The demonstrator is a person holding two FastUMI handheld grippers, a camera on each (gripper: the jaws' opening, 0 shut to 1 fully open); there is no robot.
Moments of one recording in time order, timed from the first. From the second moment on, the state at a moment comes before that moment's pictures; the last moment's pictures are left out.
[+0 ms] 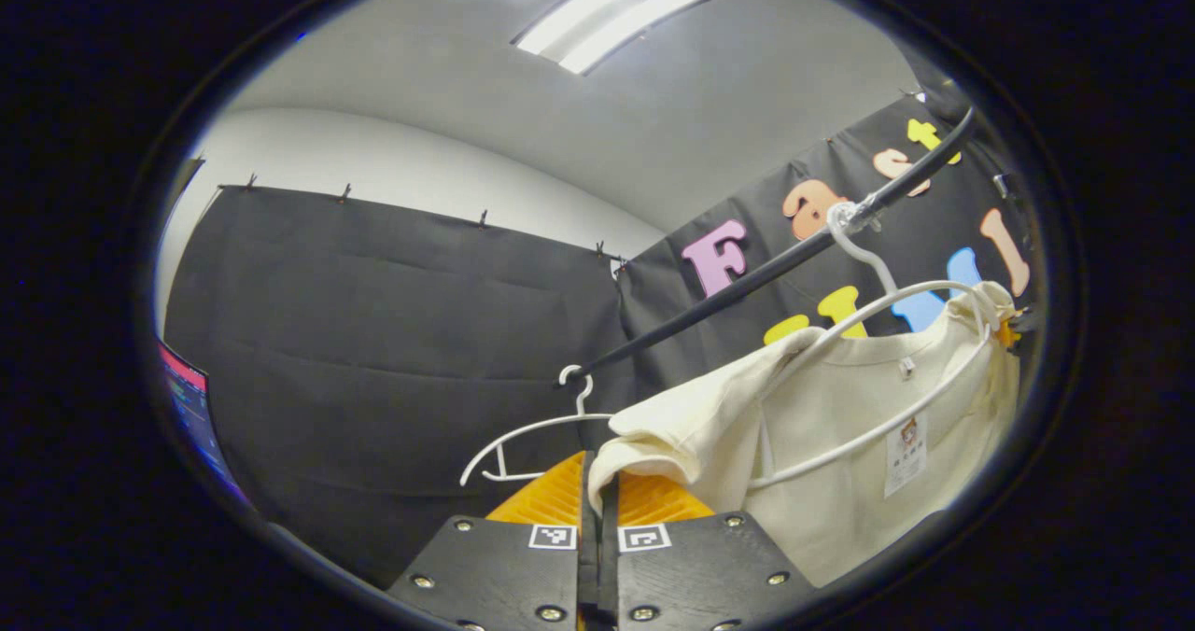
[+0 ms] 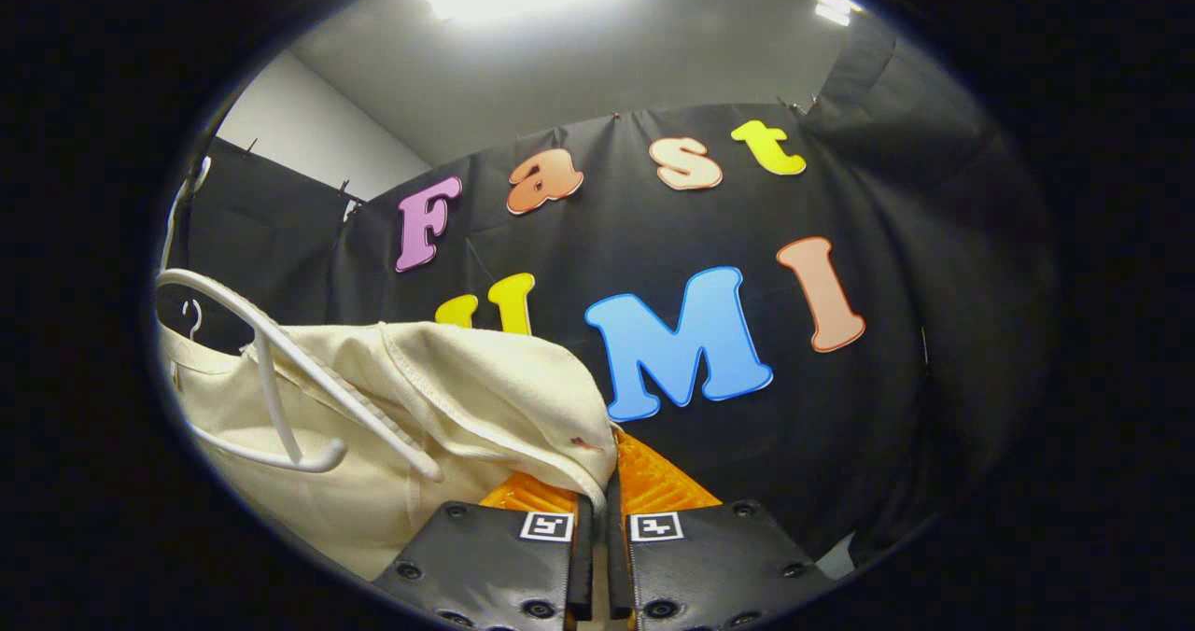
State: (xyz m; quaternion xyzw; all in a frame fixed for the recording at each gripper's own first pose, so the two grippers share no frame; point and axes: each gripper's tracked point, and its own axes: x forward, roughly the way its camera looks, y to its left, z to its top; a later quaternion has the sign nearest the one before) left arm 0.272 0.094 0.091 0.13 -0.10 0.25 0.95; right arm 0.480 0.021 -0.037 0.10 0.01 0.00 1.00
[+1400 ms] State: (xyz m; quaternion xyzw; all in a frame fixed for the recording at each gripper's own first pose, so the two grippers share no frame) left arm 0.216 0.149 0.010 0.08 -0.04 0.21 0.97; right arm 0.340 0.135 -0.079 0.06 0.05 0.13 0.99
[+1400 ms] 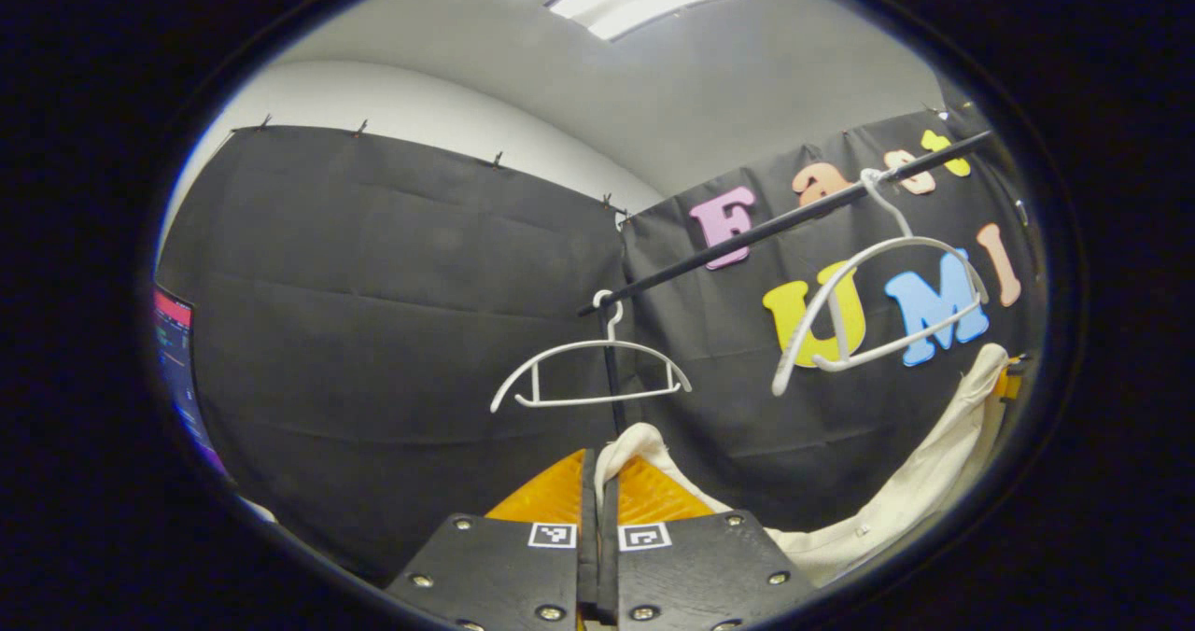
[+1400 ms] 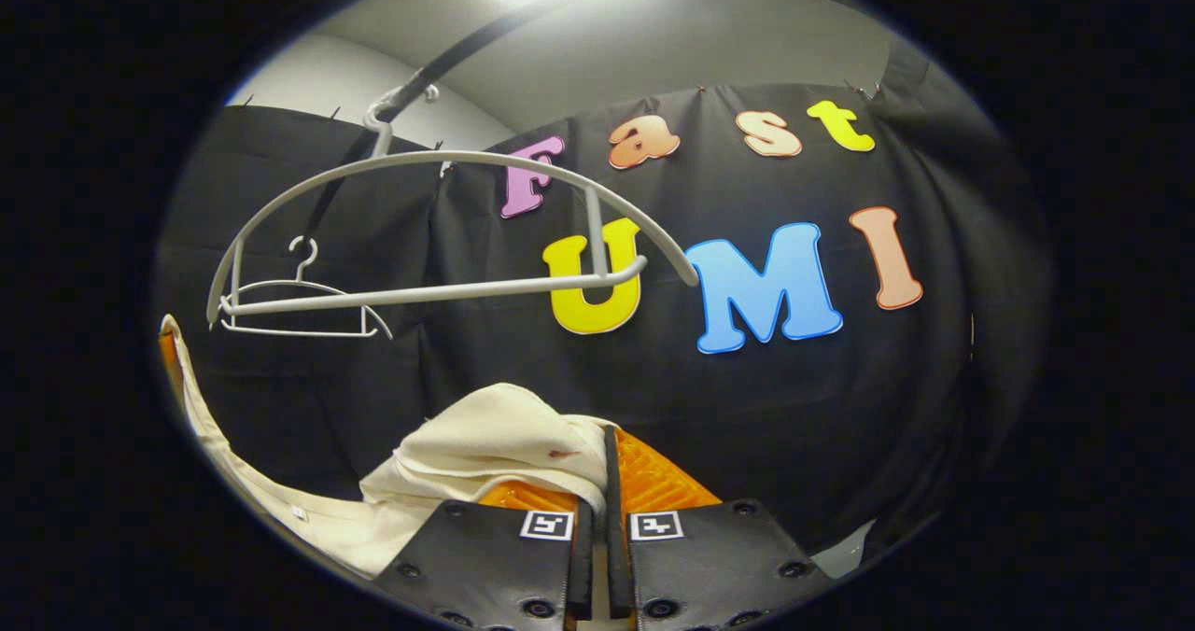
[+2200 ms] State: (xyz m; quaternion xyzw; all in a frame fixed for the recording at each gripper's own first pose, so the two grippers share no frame) left arm 0.170 0.064 -0.061 0.01 0.02 0.04 1.00; right arm 0.180 0.237 -0.105 0.05 0.10 0.23 0.97
